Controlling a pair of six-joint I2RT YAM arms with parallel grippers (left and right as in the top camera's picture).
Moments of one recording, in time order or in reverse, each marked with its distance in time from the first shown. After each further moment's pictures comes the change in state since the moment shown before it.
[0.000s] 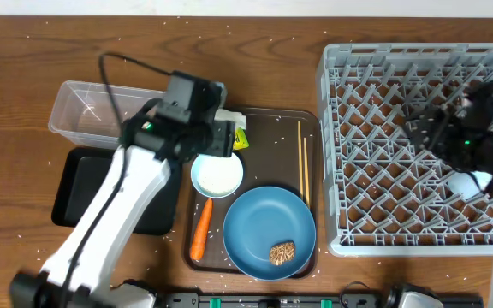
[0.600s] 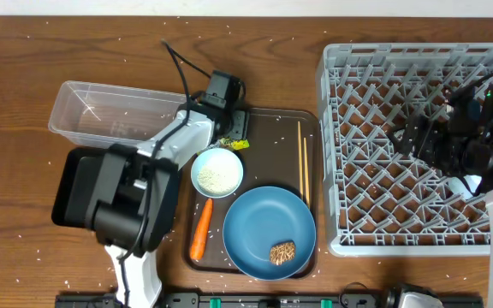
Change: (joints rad) left arm -0.001 0.533 0.000 0.476 -0.138 0.000; right arm 0.058 0.000 0.000 -0.076 0.055 -0.017
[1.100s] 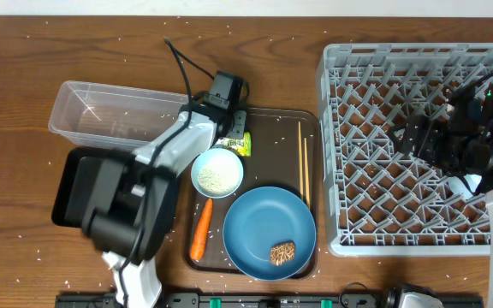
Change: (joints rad) left arm -0.029 -0.088 -0.002 -0.048 -0.053 -0.005; right arm 0.000 0.000 0.000 0.016 0.003 0.000
